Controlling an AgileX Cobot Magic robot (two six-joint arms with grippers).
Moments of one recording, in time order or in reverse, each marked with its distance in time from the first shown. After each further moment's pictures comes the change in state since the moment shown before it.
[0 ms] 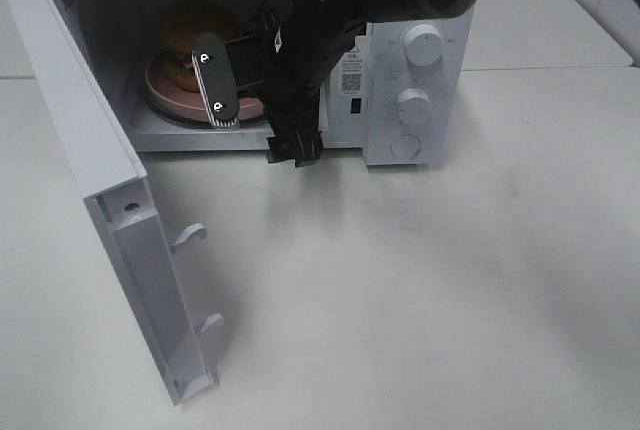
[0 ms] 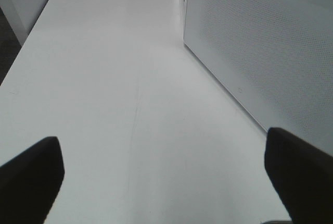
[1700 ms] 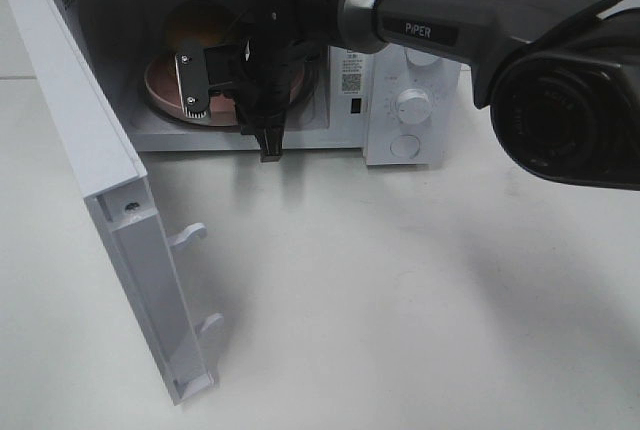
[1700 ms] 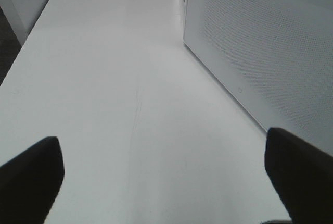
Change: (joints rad) left arm 0.000 0.000 0.000 0.000 0.000 0.000; right arm -0.022 0.329 -0.479 0.020 0.177 0.072
